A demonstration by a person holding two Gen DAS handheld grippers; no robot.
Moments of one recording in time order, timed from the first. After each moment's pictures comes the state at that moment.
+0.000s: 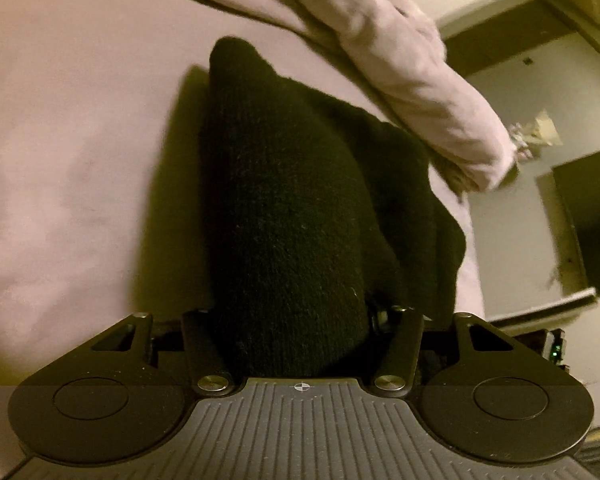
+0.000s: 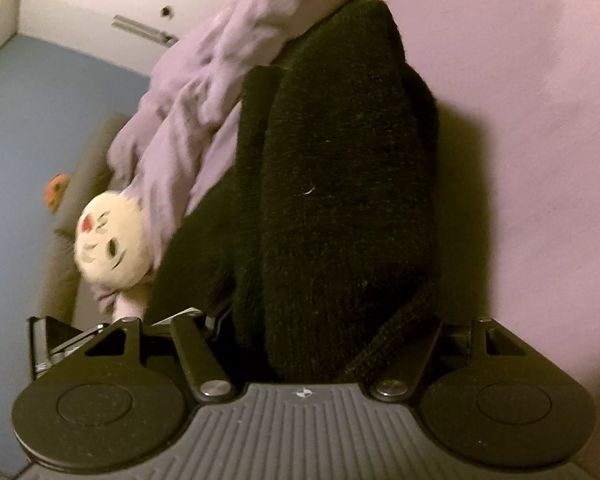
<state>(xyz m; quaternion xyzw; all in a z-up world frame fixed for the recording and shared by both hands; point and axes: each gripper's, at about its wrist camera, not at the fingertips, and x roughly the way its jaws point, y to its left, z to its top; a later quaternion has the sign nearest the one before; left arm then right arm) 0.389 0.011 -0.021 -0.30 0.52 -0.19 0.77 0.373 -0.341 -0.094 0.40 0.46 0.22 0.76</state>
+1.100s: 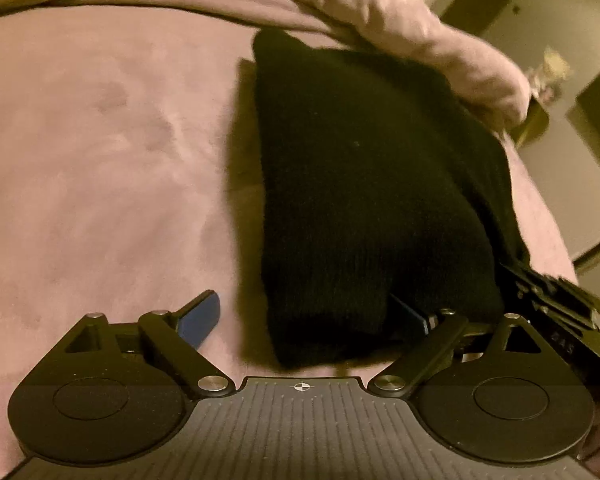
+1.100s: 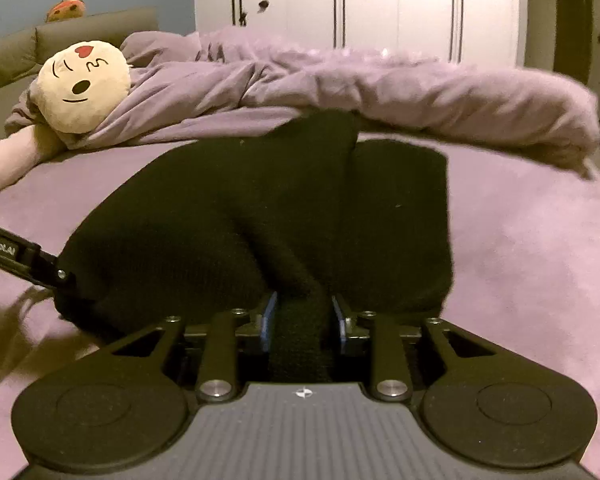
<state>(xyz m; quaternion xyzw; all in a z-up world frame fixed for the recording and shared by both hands) 0.258 0.060 -0.042 -0.16 0.47 -0.17 0.85 0.222 -0.235 -0.050 -0.02 0.31 0.11 0.94</state>
